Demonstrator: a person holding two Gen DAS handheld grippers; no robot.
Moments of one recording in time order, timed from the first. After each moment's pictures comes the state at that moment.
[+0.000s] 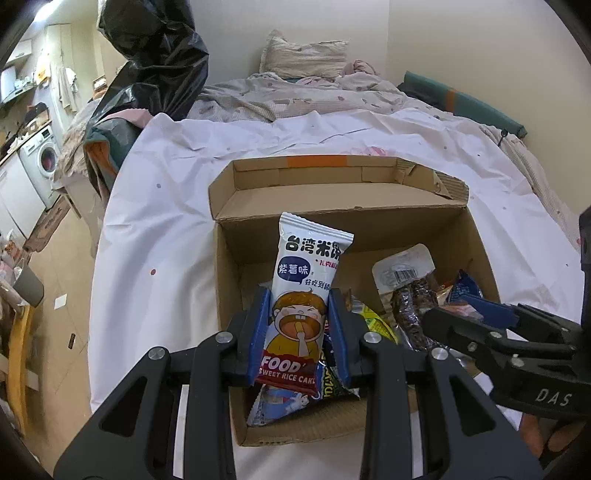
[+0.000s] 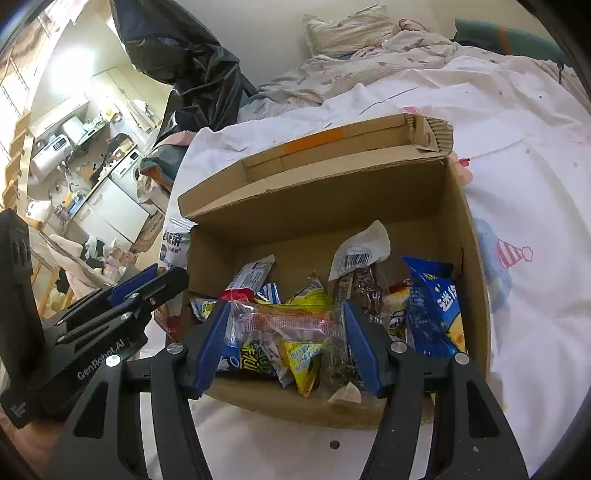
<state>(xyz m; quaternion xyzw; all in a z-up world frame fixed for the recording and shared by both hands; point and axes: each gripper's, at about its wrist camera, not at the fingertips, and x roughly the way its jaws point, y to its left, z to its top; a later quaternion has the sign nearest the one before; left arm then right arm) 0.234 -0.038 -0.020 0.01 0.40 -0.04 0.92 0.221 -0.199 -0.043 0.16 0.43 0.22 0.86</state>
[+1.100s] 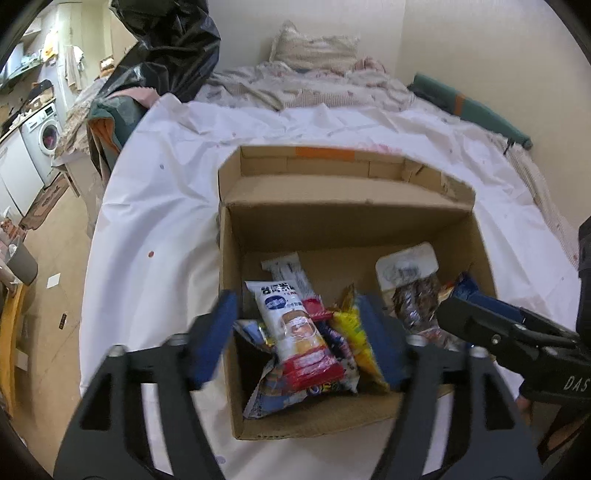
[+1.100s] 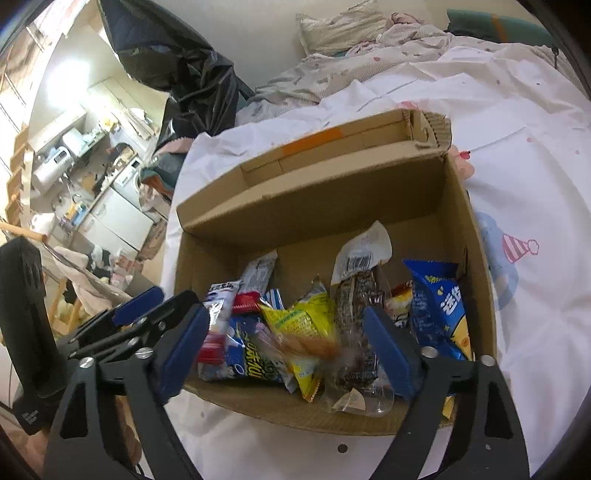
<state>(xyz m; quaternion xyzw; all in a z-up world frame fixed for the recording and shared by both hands) 0.234 -0.028 -0.023 -0.03 0.41 -0.03 0.91 0.229 -0.209 -0.041 0.19 0.42 0.22 0.86</state>
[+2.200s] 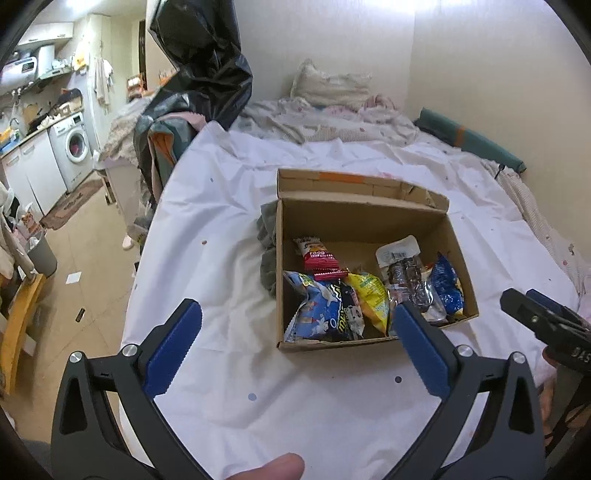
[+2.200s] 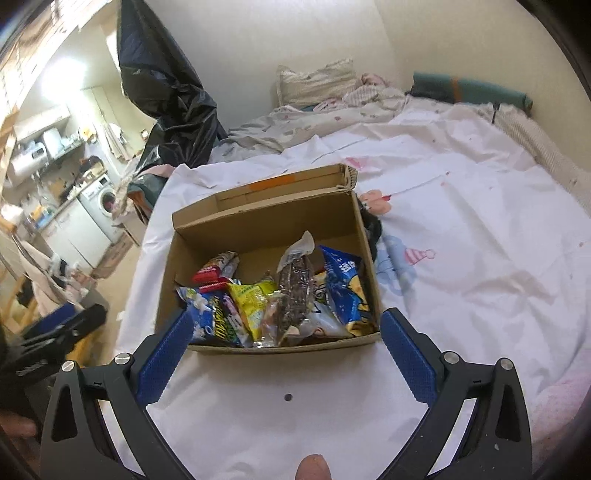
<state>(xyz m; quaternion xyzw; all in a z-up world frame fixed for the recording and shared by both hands) 0.110 0.003 0.017 -0.04 0.34 0.00 0.94 0.104 -0.234 0.001 0.10 0.34 0.11 0.93</state>
